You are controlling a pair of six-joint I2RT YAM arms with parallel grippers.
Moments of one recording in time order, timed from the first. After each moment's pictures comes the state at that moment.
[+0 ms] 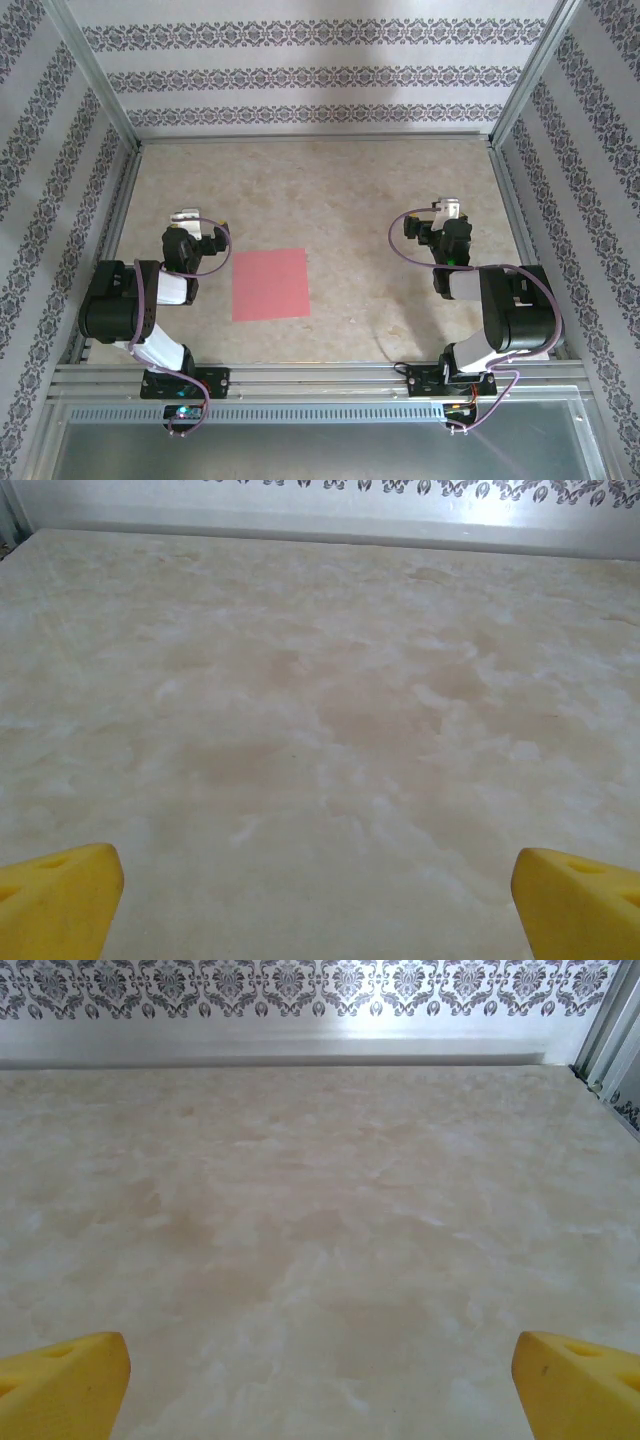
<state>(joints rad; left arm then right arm) 0.07 1.59 0.35 0.91 0.03 -0.06 0.02 1.52 0.38 0.83 0.01 0.03</state>
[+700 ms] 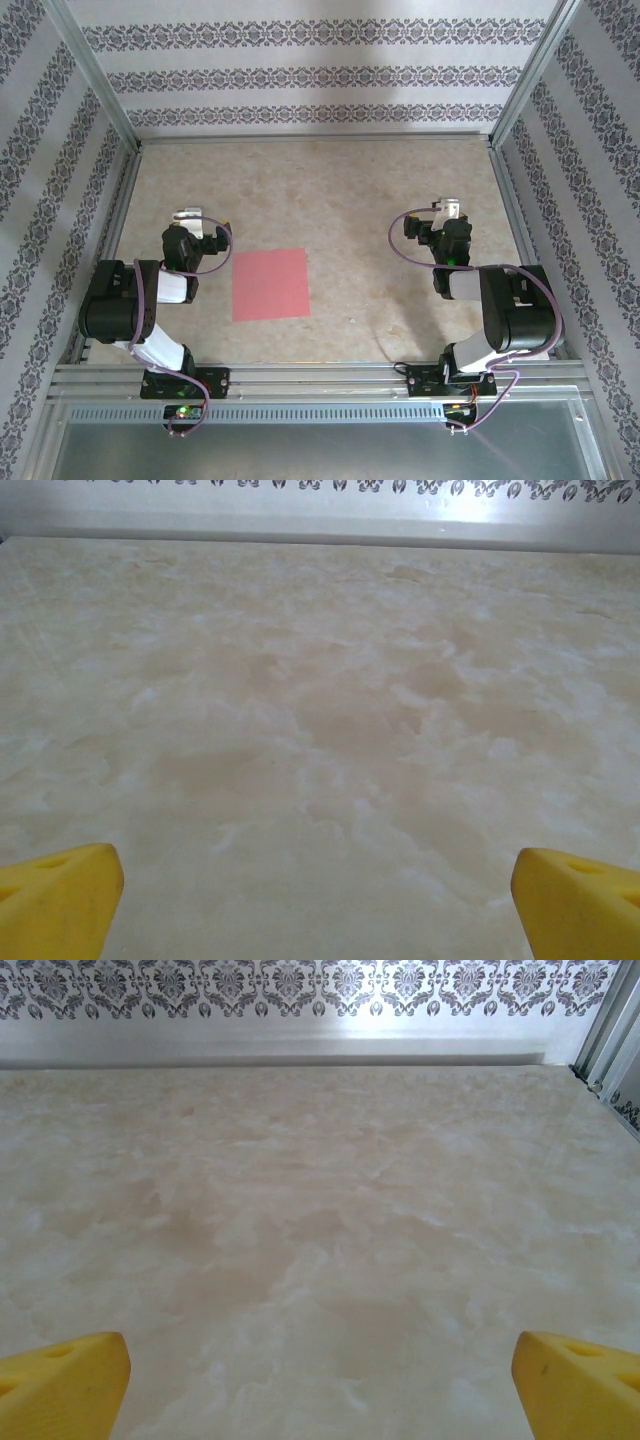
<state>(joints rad) 0.07 1.59 0.36 0.89 0.07 -0.03 0.02 1.52 0.38 0.83 0.01 0.03</state>
